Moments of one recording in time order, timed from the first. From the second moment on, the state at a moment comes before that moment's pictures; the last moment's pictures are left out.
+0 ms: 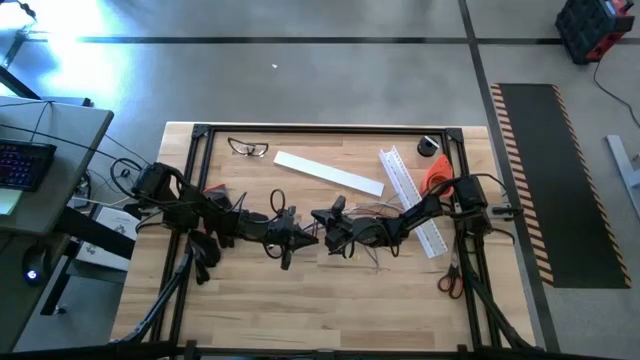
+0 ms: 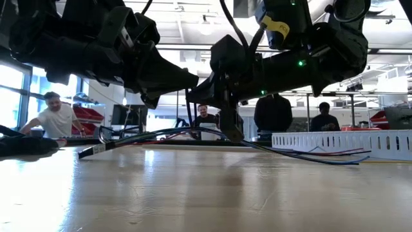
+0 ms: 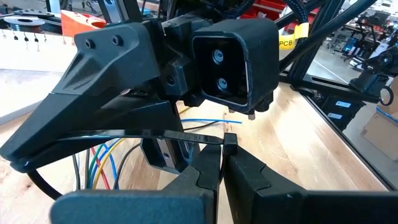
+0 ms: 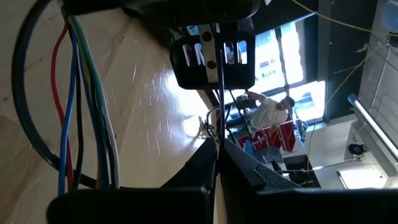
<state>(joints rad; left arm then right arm) -0.23 1.75 0.47 1.10 -0.16 -0.27 0.18 2.05 0.83 1.05 0.59 -1.07</state>
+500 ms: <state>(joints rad) -0.23 1.75 0.47 1.10 -0.16 -0.27 0.18 2.05 0.83 1.04 0.59 -1.07</state>
